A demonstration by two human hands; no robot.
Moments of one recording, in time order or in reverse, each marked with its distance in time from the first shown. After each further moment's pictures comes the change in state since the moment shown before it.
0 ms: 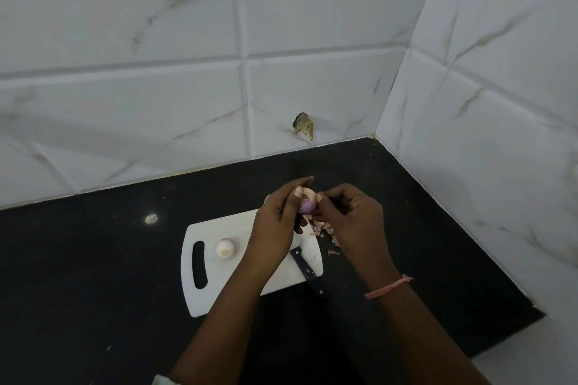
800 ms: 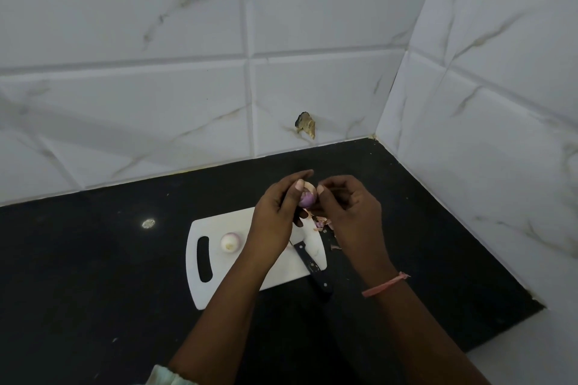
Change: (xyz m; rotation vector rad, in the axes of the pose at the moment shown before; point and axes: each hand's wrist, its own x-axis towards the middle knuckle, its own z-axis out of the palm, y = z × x) left_hand -0.009 -0.001 -0.011 -0.092 0.010 0.016; right_hand -0.019 -0.016 0.011 0.109 0.038 -0.003
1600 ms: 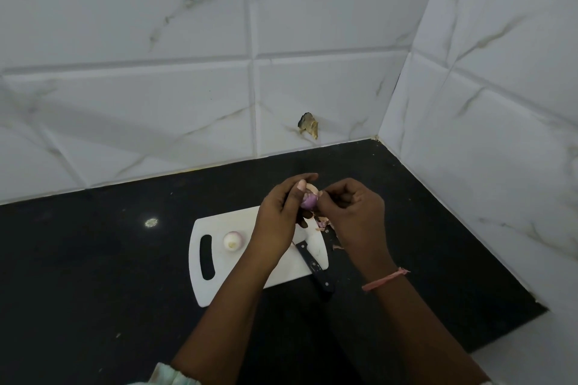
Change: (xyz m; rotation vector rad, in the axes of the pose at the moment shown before) left_hand -0.005 0.005 0.001 -0.003 -0.021 -0.024; right_hand 0.003 0.001 0.000 -0.106 0.036 -0.018
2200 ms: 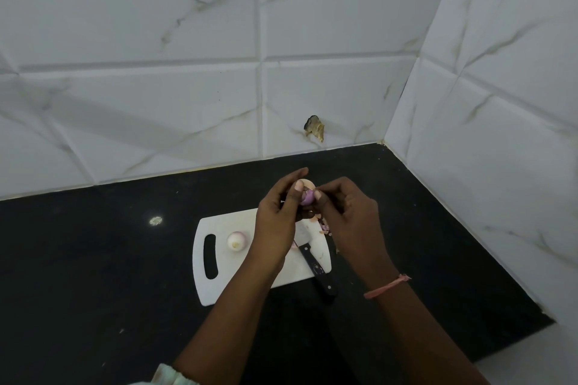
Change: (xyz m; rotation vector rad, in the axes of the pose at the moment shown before) left_hand -0.006 0.003 0.001 -0.223 0.139 -0.055; right_hand 0.000 0.002 0.004 -0.074 -0.110 -0.171
